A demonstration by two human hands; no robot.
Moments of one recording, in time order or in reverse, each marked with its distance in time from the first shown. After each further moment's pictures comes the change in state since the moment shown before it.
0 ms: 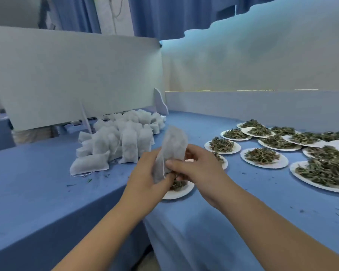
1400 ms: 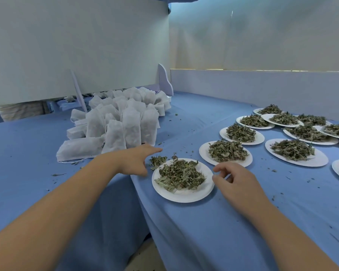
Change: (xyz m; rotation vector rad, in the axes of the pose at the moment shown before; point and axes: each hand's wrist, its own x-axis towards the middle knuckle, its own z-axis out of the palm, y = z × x) left_hand 0.116 -0.160 -0.045 0.667 -0.846 -0.277; right_hand 0.043 0.111 -0.046 -0.721 0.220 0.014
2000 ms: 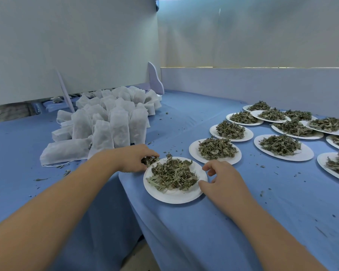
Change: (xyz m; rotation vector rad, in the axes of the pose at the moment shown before) left_hand 0.026 0.013 0.001 0.104 -0.004 0.129; right_hand 0.002 0.002 0.008 -0.184 -0.040 0.033
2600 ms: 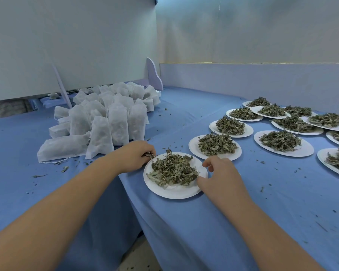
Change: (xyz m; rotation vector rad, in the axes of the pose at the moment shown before) left_hand 0.002 0.002 0.016 -0.020 0.235 -0.008; right_hand -0.001 -0.007 0.007 -0.045 0.039 0.105
